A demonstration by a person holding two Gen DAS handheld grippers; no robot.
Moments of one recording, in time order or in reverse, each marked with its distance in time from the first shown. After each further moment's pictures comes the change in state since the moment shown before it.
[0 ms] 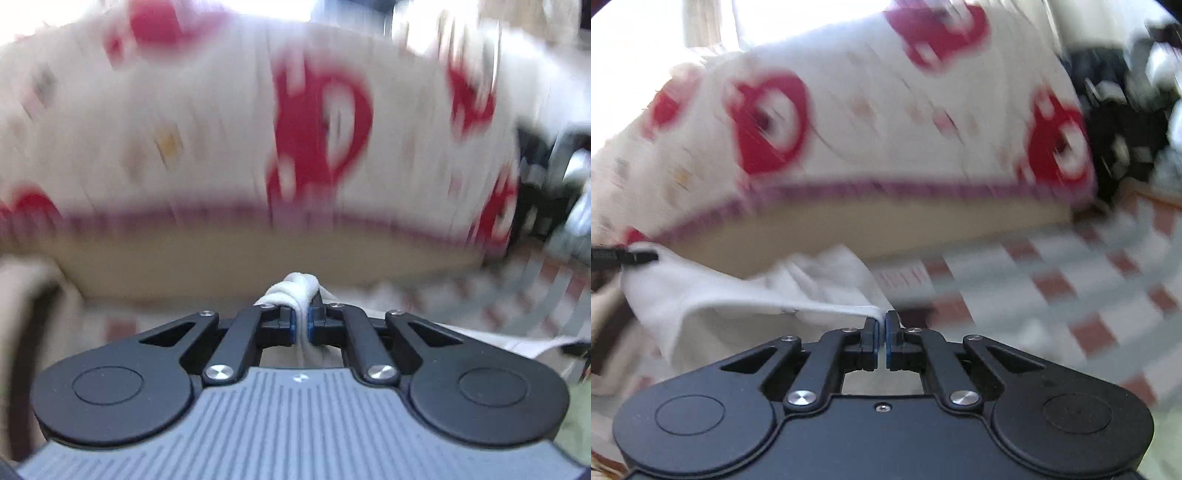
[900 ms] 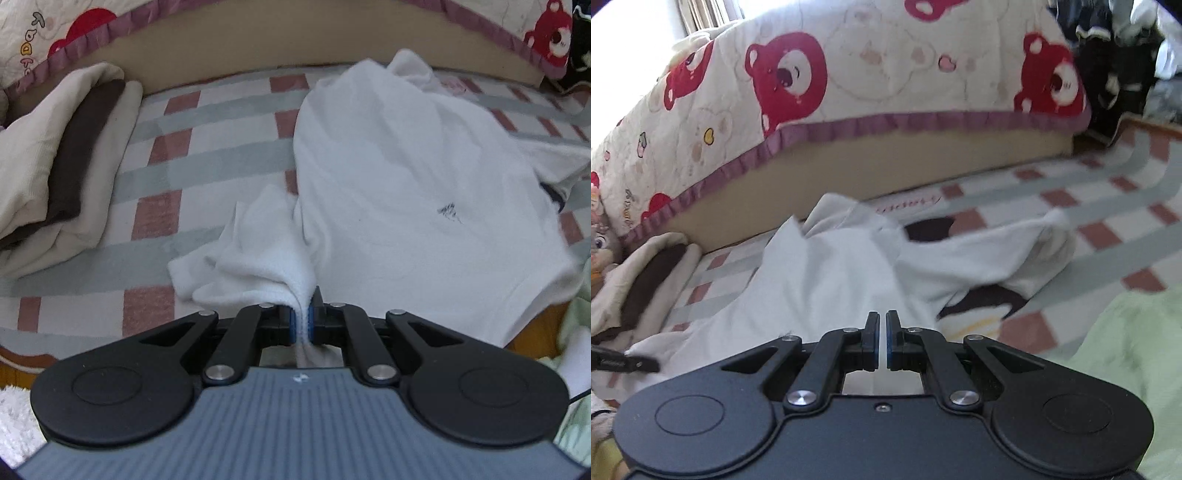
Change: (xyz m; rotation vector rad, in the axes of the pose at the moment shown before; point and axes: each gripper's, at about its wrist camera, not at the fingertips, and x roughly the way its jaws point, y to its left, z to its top) left arm -0.019 -0.015 -0.163 0.011 0.665 0.246; right arm -0.032 0.018 -0.091 0.089 0.155 0.018
